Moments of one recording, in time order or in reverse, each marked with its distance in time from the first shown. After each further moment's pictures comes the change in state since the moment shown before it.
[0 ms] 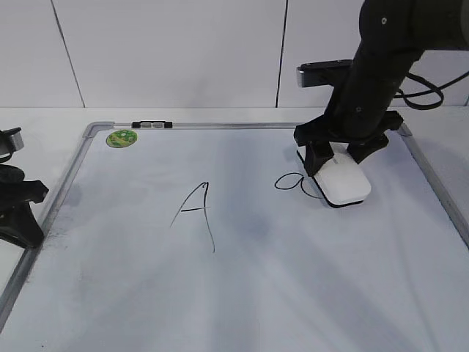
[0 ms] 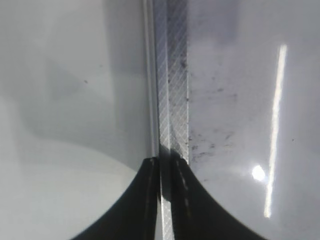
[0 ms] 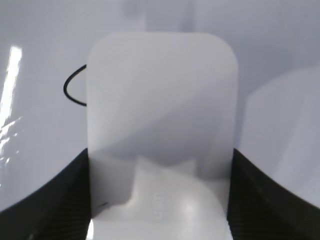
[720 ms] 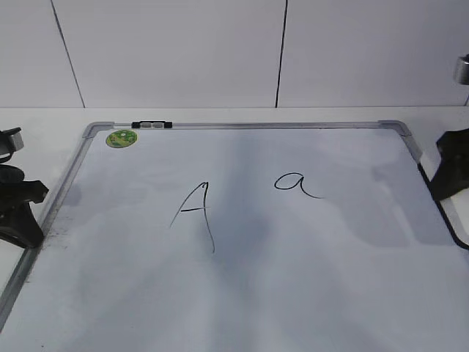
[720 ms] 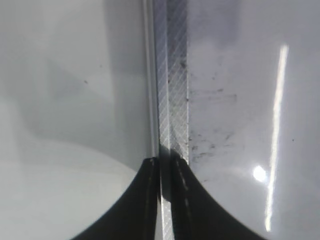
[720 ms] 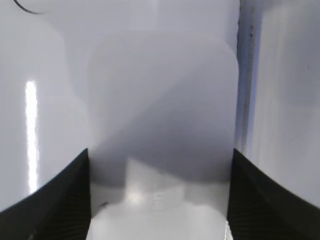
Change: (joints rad) left arm 0.000 0.000 0.002 -0.002 -0.009 0.001; right arm -0.270 -0.535 0.505 0.081 -0.001 -0.037
